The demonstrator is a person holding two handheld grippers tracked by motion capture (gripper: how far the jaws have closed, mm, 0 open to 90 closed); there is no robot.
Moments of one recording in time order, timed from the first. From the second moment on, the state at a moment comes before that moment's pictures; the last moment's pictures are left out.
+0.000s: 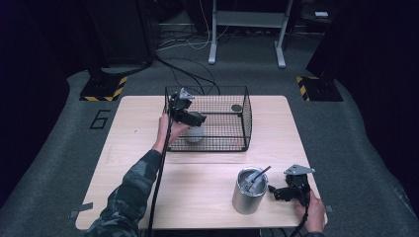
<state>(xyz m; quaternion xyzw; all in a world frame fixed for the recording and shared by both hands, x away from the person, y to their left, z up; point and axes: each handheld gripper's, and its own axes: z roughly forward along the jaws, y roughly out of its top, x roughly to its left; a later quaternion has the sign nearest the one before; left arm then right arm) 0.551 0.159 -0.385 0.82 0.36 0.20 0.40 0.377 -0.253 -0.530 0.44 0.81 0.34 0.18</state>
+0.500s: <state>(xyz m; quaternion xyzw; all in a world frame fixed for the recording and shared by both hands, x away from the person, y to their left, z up) 0.504 0.168 -0.368 0.82 0.32 0.21 0.44 0.377 -0.253 -0.530 0.44 0.81 0.34 0.18</state>
